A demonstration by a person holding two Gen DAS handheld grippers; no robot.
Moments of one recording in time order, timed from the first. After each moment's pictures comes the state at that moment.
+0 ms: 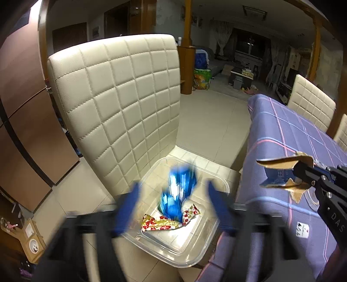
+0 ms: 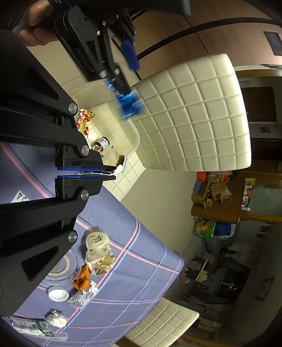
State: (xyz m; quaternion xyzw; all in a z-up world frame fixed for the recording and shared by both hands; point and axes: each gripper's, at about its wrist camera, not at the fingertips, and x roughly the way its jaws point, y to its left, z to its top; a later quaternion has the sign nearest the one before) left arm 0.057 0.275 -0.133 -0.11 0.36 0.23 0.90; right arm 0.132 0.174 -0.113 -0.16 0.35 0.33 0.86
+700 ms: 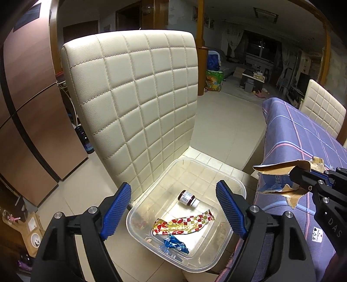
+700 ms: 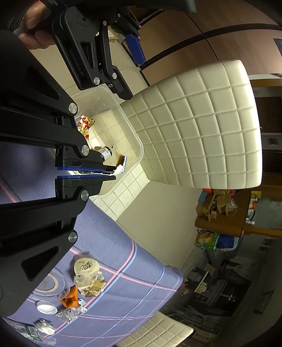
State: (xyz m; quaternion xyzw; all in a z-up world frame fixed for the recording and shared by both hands) left arm 0.053 0.301 -0.145 -0.11 0.36 0.27 0.89; right arm 0.135 0.215 -0.129 -0.18 0.36 0.36 0.84
